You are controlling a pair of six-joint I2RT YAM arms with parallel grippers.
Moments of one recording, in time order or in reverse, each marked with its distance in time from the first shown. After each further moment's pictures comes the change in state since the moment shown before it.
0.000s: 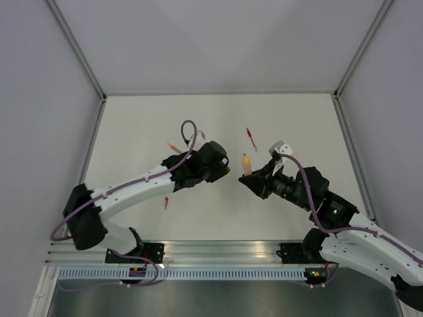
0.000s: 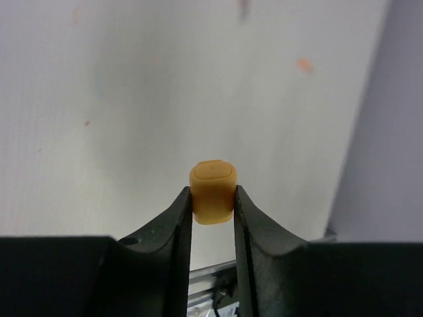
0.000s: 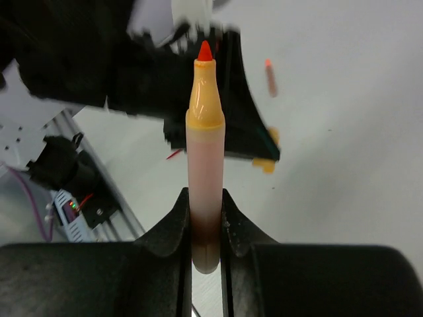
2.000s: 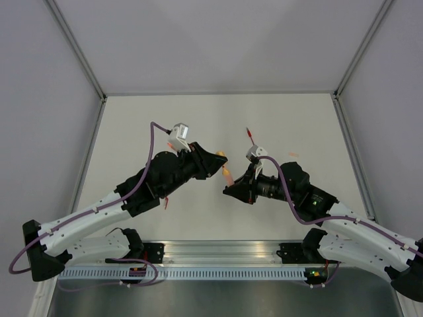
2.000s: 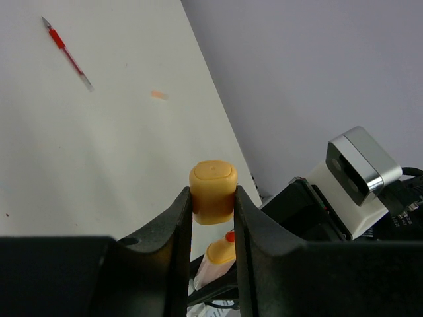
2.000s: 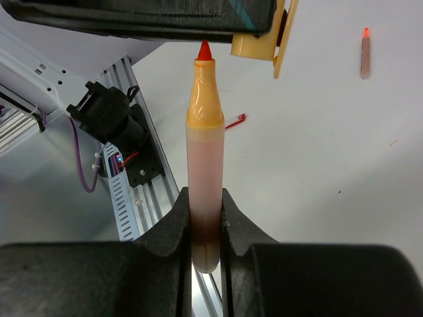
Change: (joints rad) left arm -0.039 -0.522 -0.241 0.500 0.078 0.465; right arm 0.000 0.184 -0.043 0.179 -0.338 -0.003
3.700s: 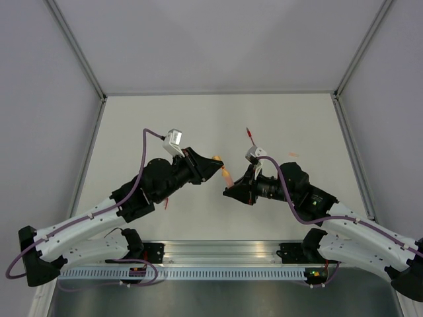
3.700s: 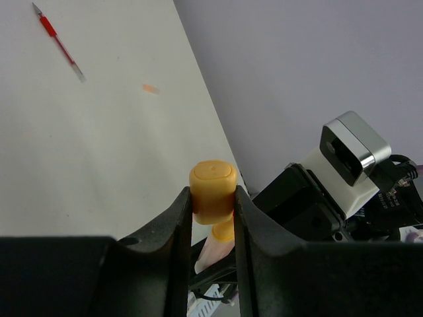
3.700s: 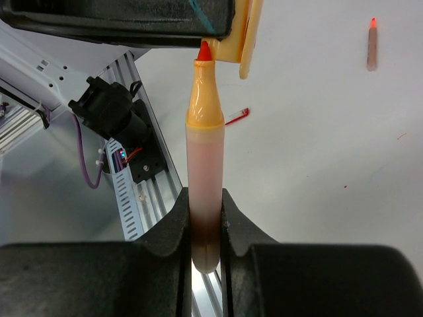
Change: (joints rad) left arm 0.000 -0.083 -0.099 0.045 0.018 -0.050; right arm 0.001 0.002 -0.001 -0.016 -0.007 0.012
